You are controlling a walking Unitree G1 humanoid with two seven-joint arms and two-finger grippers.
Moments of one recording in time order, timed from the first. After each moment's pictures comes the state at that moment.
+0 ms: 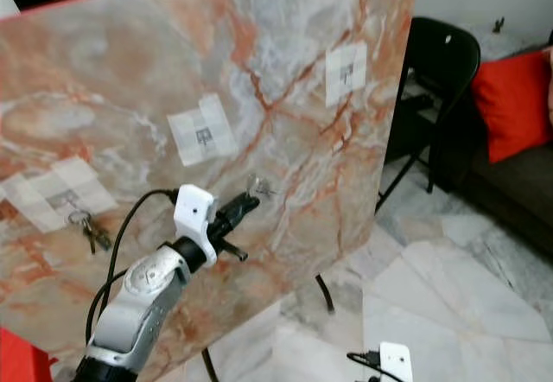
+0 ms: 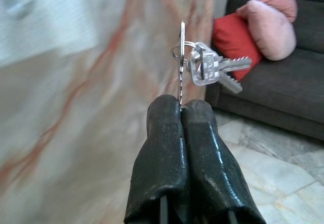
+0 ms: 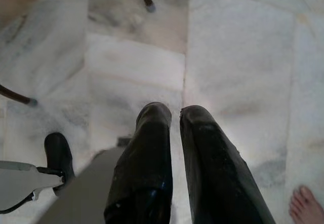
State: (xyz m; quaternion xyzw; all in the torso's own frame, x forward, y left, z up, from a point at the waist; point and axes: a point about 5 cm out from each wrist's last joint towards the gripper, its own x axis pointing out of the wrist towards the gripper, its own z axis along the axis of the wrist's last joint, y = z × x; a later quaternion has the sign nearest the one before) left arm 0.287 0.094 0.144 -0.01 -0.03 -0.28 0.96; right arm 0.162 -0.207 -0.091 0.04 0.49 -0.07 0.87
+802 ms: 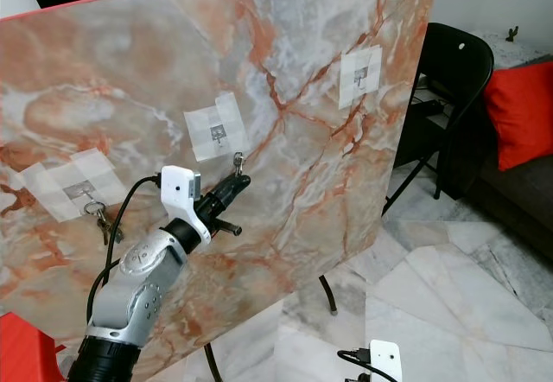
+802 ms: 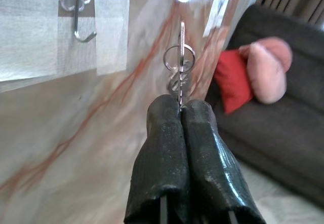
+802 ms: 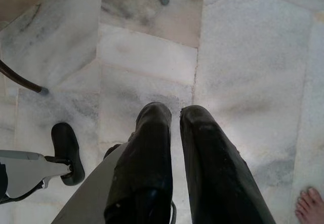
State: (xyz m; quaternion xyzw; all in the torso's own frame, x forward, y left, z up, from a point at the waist) left arm 0.309 0.097 0.160 -0.14 -0.03 -0.27 0.95; right arm 0.159 -0.202 -0.094 0.04 0.50 -0.06 0.86
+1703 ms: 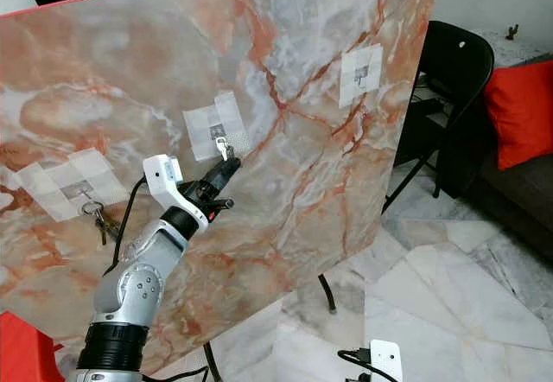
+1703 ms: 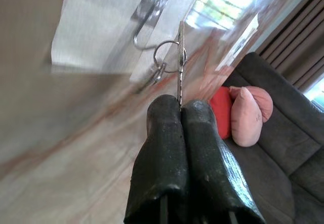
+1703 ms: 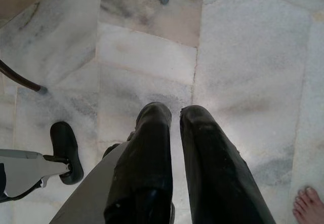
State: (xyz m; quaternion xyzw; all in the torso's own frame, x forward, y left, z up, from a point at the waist) left arm 0.318 0.105 0.159 -0.29 -0.01 -0.23 0.93; right arm 0.159 -0.202 -0.093 0.04 0.50 -0.06 0.86
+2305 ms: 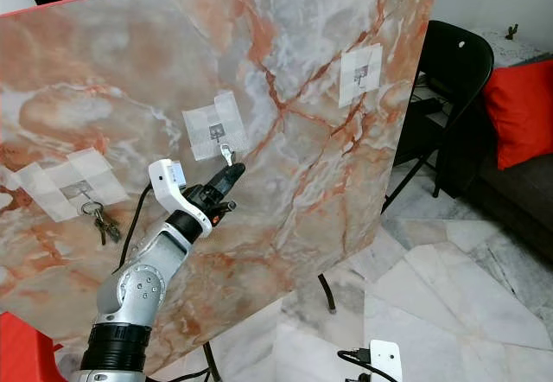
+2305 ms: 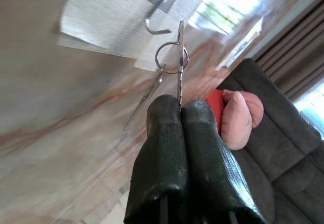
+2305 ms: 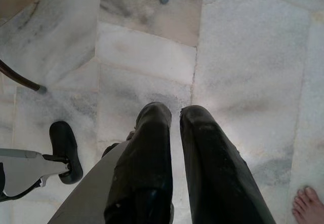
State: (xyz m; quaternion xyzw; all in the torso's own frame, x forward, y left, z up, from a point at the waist) left arm 0.318 0.104 0.155 -0.34 0.01 -0.22 0.92; right arm 0.159 -0.202 -0.093 0.04 0.50 -0.06 0.86
